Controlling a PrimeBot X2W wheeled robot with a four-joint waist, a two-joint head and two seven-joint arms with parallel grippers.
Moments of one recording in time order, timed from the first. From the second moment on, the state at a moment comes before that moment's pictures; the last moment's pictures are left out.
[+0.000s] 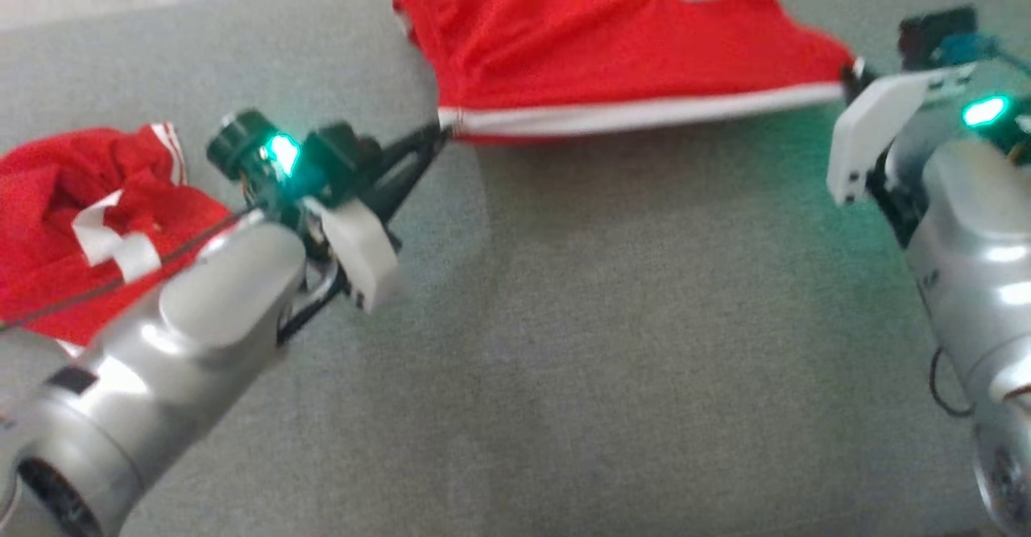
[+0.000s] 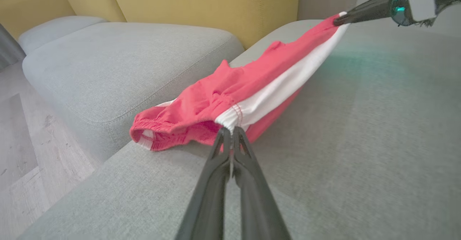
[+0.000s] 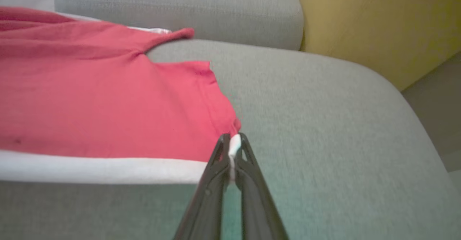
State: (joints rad) left arm -1.00 0.38 -1.26 0.67 -0.74 -0.13 -0.18; right arm -1.03 -0.21 0.18 1.30 0.04 0.13 0.03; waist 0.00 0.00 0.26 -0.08
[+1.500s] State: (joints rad) left arm -0.91 0.35 -1.16 0.38 -0.83 0.17 -0.07; right arm -0.88 -0.38 0.12 0.65 0.25 0.13 0.28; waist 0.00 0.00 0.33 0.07
